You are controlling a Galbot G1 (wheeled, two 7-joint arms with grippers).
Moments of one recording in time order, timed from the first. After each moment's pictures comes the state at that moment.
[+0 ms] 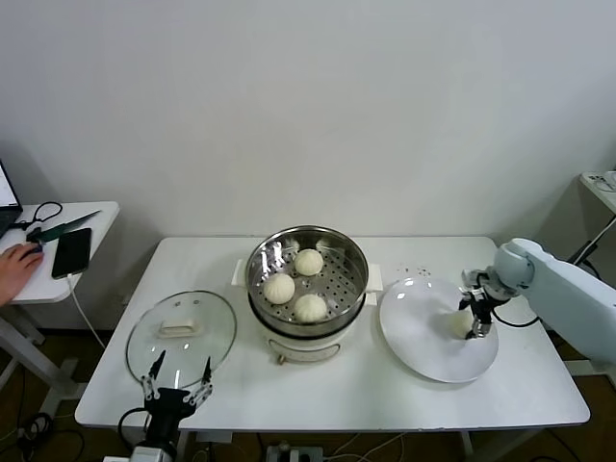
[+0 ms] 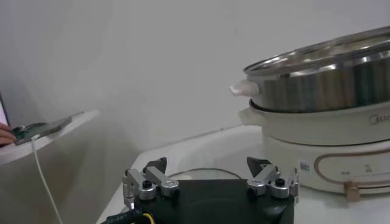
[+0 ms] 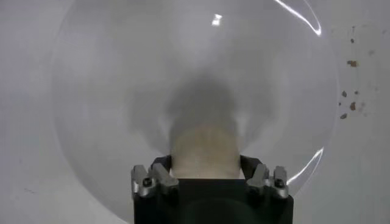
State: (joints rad) left arm 1.73 -1.47 -0.62 -2.00 0.14 -0.05 -0.01; right arm -0.04 0.73 -0.78 0.96 -0.10 -0.16 -1.12
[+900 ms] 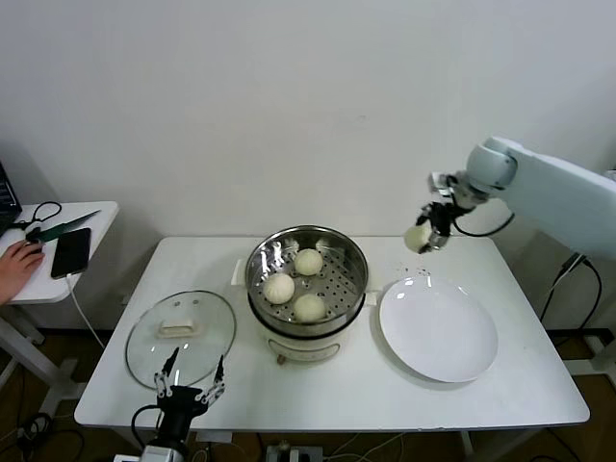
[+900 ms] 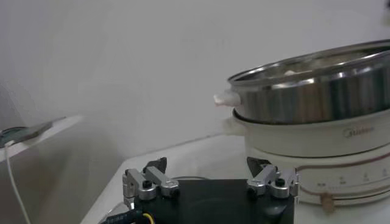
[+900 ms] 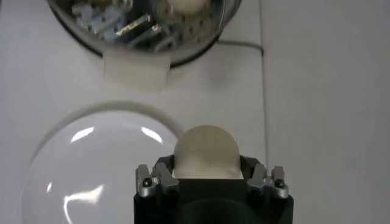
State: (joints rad) left arm 1.72 -1.47 -0.58 -2.01 0.14 -0.06 0.00; right arm 0.64 0.92 -1.34 1.05 0.47 -0.27 -1.07
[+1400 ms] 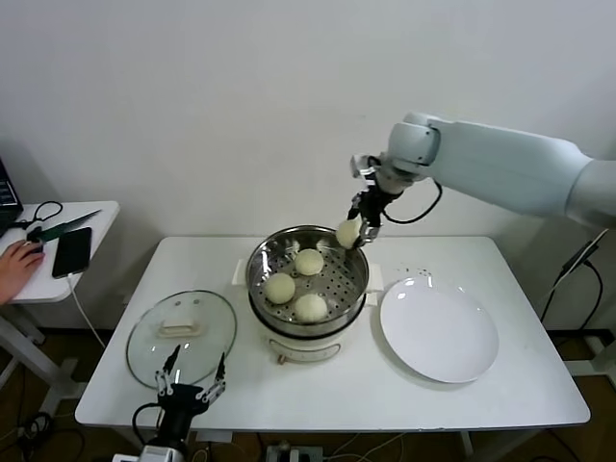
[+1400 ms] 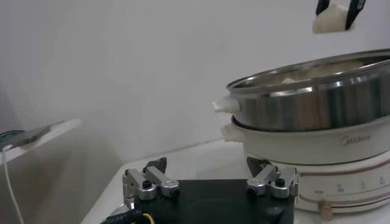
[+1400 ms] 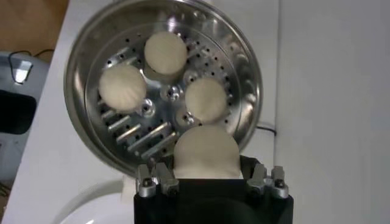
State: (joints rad) left arm 1.72 -1.47 -0.57 -2.01 0.12 -0.07 0.00; right arm 0.78 1.15 -1.55 1.13 0.74 -0.34 -1.00
